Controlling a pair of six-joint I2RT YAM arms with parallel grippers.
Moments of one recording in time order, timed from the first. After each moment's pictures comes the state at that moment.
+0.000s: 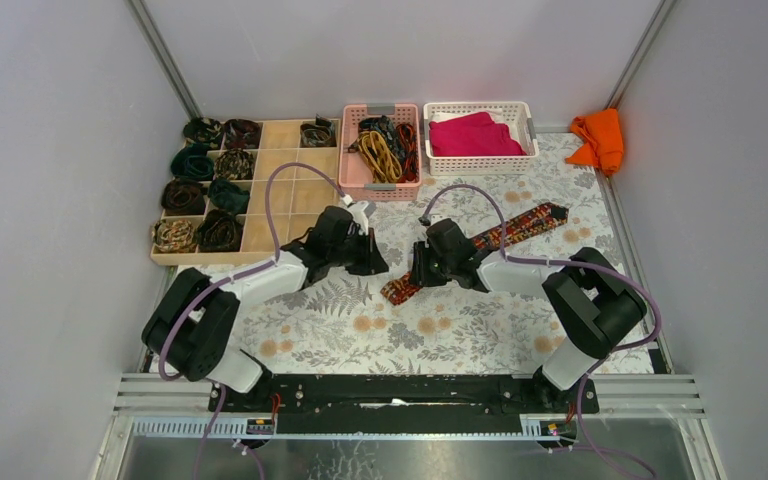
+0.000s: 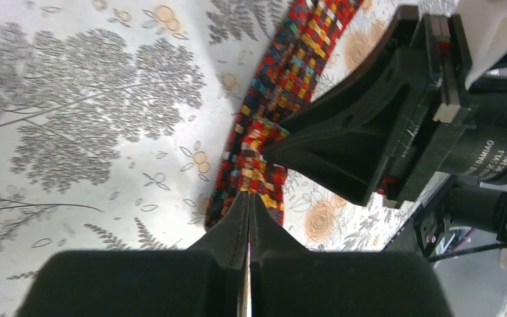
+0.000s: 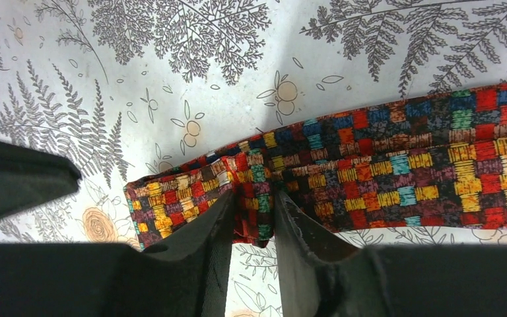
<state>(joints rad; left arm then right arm) -0.55 1.50 0.76 0.05 0.38 -0.52 0.69 1.65 0.78 0.01 -0.12 0.54</state>
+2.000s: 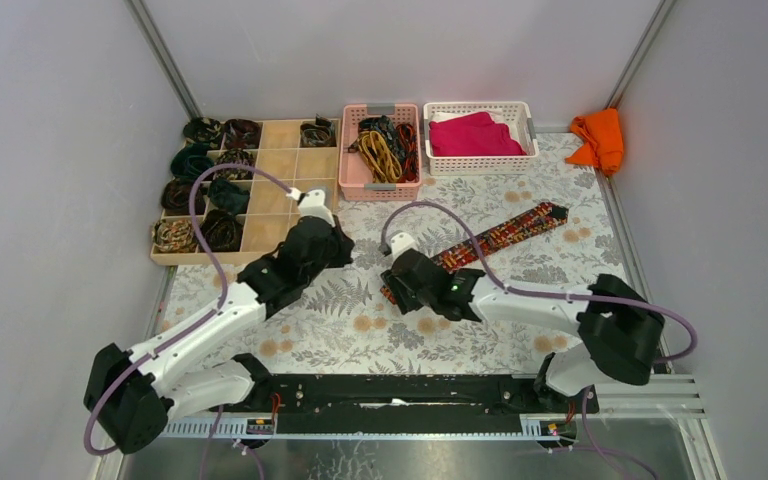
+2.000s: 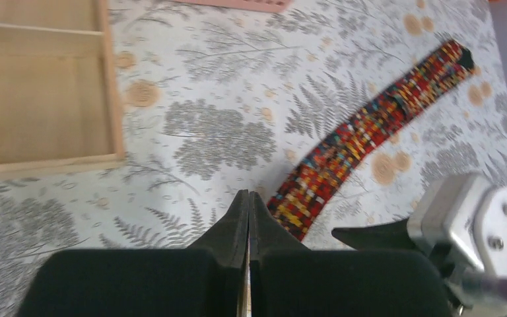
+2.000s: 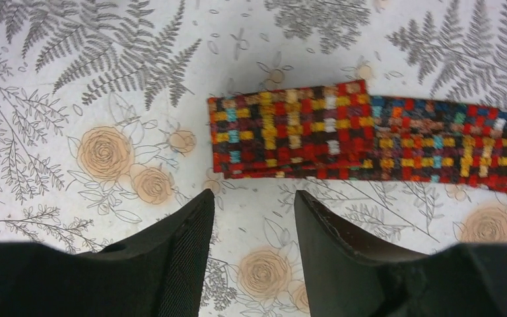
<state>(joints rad) -0.70 1.09 0.78 -0.21 -0.25 -0.61 1.03 1.45 0.83 -0.21 0.26 0.31</state>
